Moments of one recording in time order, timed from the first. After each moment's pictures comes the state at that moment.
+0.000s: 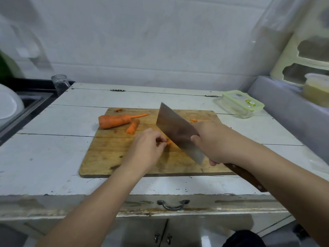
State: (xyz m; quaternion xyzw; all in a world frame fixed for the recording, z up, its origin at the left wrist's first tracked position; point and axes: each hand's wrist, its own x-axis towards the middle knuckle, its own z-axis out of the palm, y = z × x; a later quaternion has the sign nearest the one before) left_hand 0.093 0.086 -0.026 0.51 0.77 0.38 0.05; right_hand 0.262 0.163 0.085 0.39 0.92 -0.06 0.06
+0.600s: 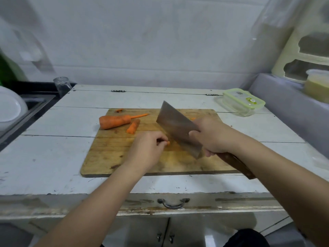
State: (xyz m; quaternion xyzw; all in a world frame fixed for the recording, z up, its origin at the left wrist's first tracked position) left_hand 0.095 0.087 -0.026 0.52 0.77 0.37 0.07; right_hand 0.259 0.190 0.067 0.40 0.89 -0.20 0.02
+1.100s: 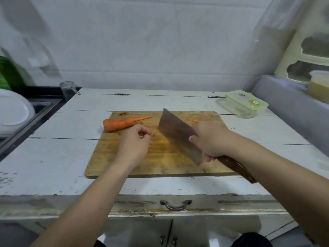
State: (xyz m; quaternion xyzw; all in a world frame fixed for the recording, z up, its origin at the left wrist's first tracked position) left_hand 0.080 0.068 -0.005 0.33 0.77 0.52 0.15; right_hand 0.252 0.187 0.066 0.40 0.90 -0.17 0.08
